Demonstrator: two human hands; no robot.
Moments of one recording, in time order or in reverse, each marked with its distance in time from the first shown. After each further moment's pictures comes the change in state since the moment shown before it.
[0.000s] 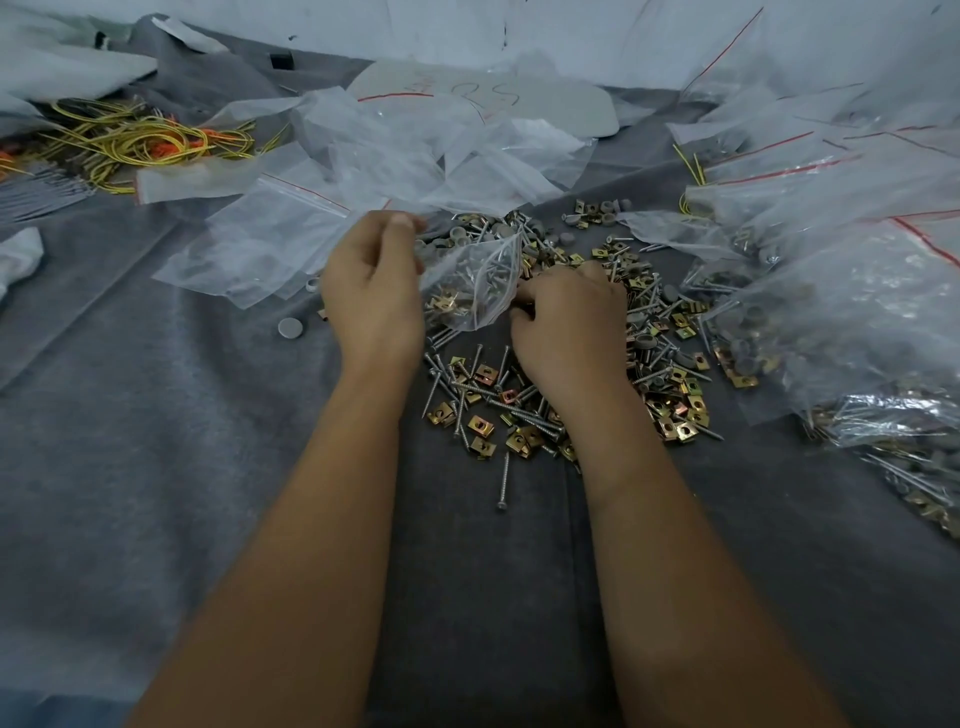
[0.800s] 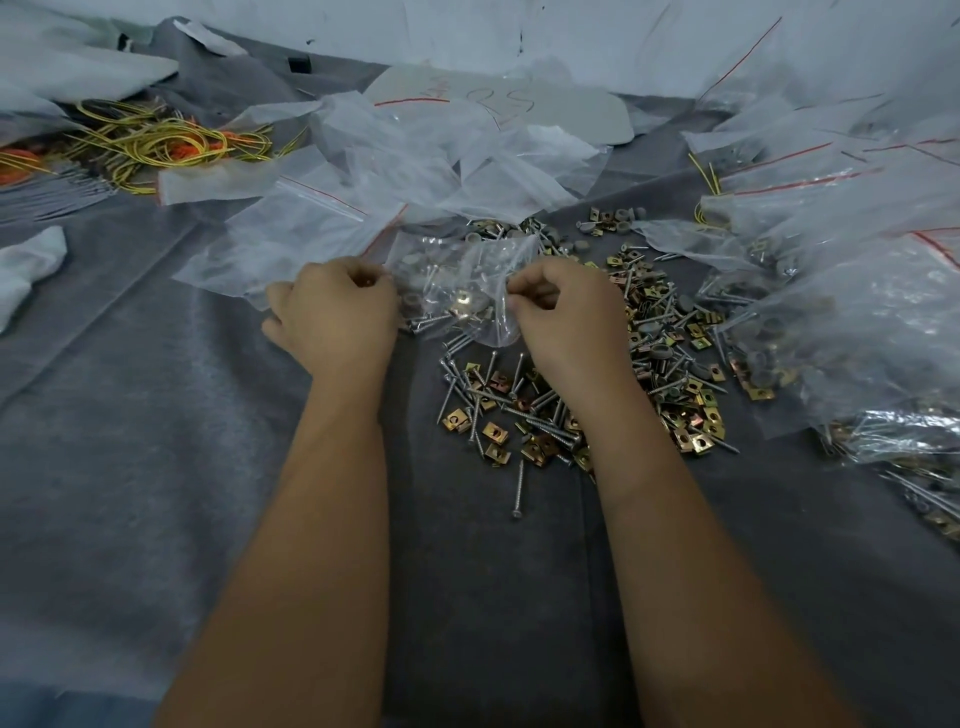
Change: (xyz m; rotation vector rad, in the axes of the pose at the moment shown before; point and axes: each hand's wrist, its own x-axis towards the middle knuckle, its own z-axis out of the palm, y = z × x) left_hand 0.021 -0.011 -0.033 0.861 0.131 -0.191; right_hand 0.002 -0.011 -0.004 0.674 0.022 0.063
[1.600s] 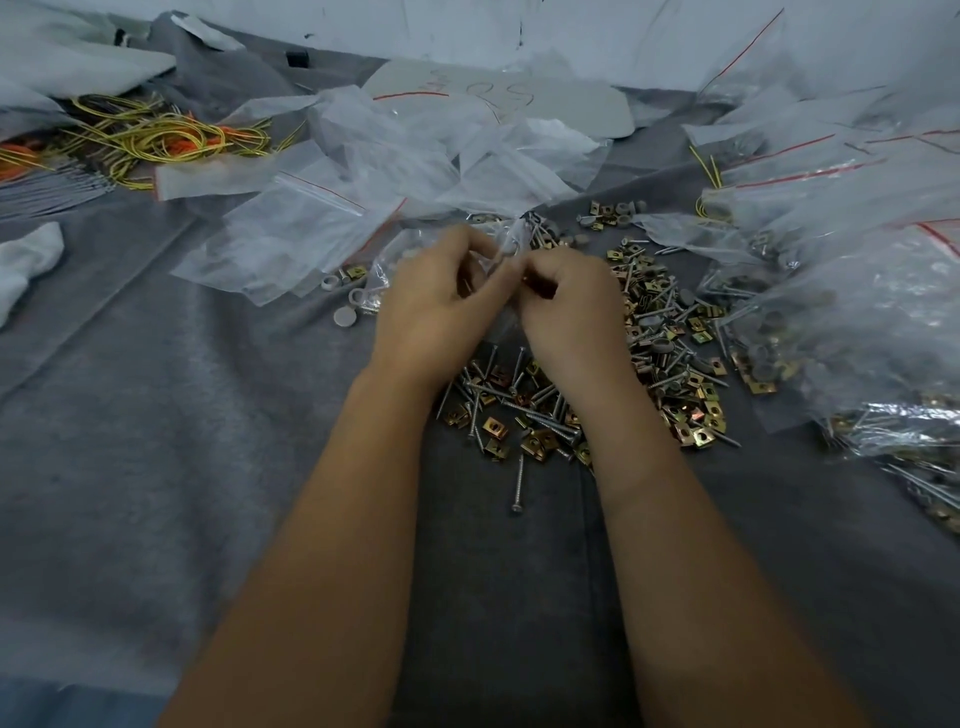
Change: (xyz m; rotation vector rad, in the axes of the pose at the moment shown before) left_hand -0.029 0.022 0.016 -0.401 -0.412 0.540; right_hand 0.002 -0.002 0.000 0.015 0.007 -0.085
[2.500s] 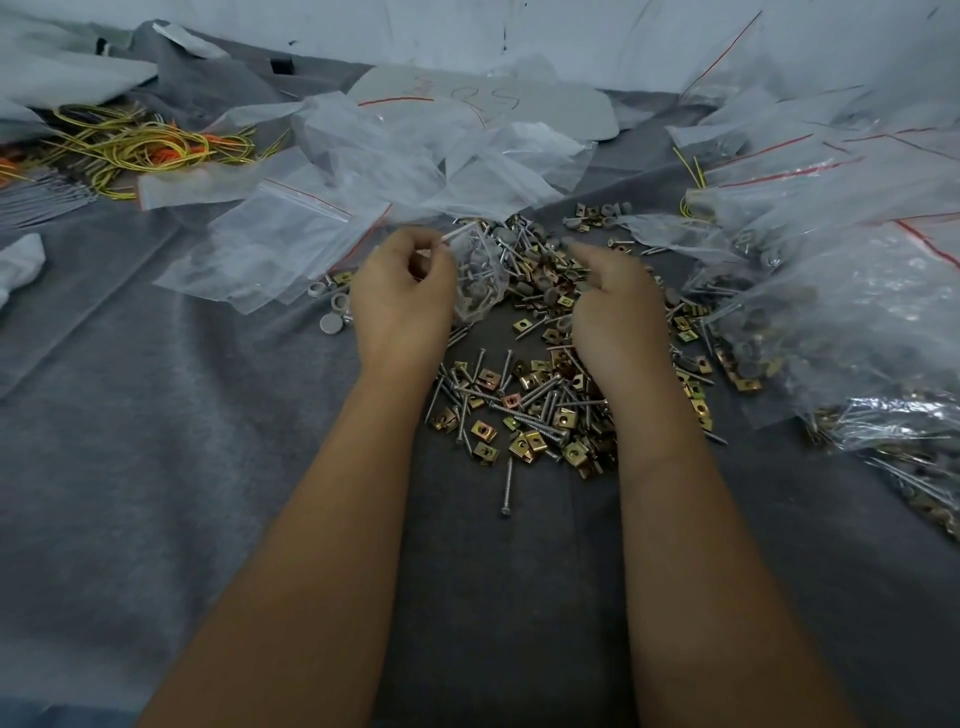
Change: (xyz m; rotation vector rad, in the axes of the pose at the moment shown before) left_hand 0.007 0.002 0.006 -0.148 0.313 -0.212; right_hand 0.004 0.019 -0.030 -0.141 0.043 0.277
